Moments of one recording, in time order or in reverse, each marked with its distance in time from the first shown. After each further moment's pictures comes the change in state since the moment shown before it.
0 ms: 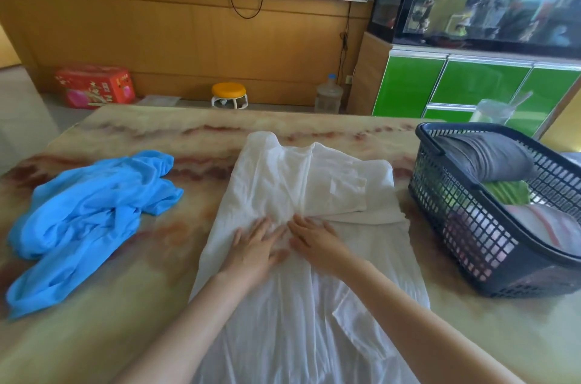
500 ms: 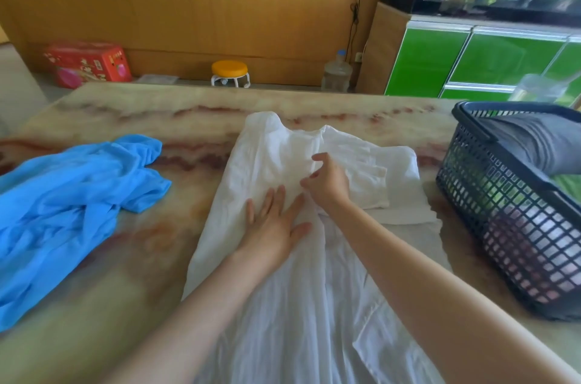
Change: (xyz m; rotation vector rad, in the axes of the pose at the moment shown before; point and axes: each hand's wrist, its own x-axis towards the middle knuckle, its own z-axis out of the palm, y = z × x) left_hand 0.056 0.007 0.001 0.017 -0.006 -0.035; right_hand 0.103 0.007 -0.033 0.487 0.455 0.367
